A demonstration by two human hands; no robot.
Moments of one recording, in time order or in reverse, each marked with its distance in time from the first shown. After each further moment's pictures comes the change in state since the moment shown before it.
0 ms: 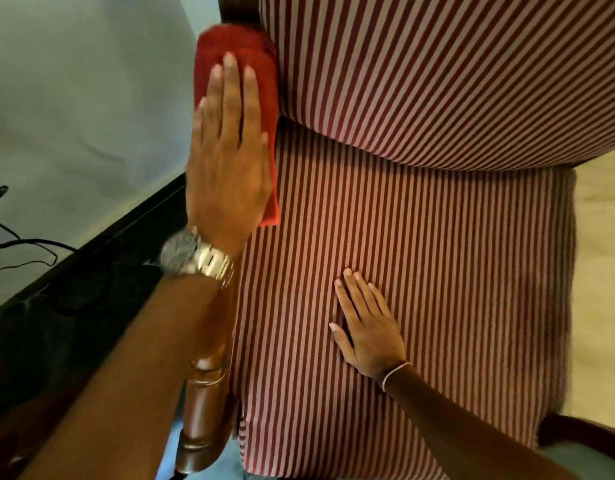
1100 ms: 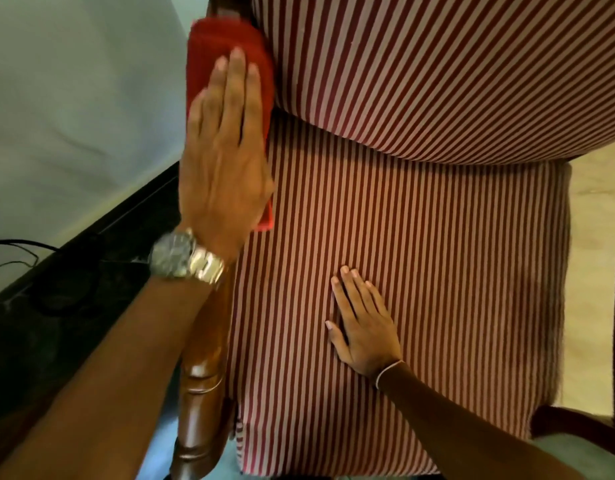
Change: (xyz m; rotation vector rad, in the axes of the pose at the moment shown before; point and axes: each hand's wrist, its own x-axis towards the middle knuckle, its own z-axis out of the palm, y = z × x) left_hand -0.002 0.001 0.004 0.069 0.022 0.087; right_hand -0.001 -0.004 0.001 0.003 0.014 0.035
